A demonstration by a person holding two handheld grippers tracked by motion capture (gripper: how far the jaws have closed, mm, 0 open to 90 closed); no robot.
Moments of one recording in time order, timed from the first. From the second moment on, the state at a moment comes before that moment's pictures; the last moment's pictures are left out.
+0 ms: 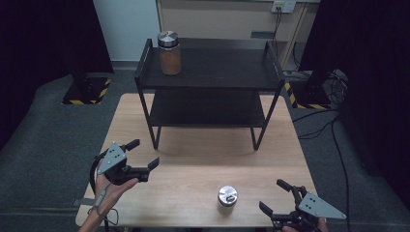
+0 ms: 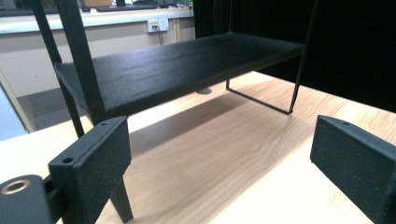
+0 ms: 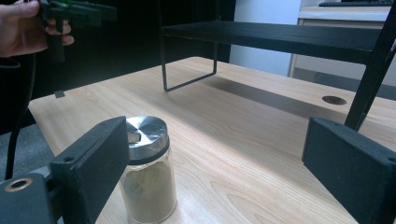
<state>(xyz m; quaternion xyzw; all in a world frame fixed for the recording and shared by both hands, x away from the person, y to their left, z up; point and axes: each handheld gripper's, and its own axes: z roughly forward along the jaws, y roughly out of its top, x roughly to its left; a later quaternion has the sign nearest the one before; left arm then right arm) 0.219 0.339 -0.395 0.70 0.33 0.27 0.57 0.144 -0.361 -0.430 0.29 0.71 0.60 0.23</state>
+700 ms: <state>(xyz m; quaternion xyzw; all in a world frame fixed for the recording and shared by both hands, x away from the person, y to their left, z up) 0.171 0.359 -0.422 0.70 0.35 0.27 0.56 0.144 -0.360 -0.430 0.30 0.71 0.60 0.23</state>
